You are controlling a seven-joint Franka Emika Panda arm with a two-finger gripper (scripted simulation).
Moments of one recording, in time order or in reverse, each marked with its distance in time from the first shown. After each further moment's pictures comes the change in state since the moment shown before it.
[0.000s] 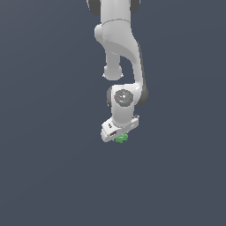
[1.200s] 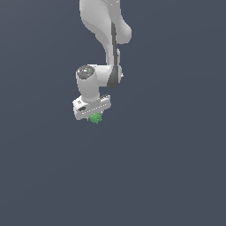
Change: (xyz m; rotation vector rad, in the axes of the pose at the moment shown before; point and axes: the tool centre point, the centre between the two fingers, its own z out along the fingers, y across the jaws) arm -0.164 0.075 -0.034 0.000 0.000 0.002
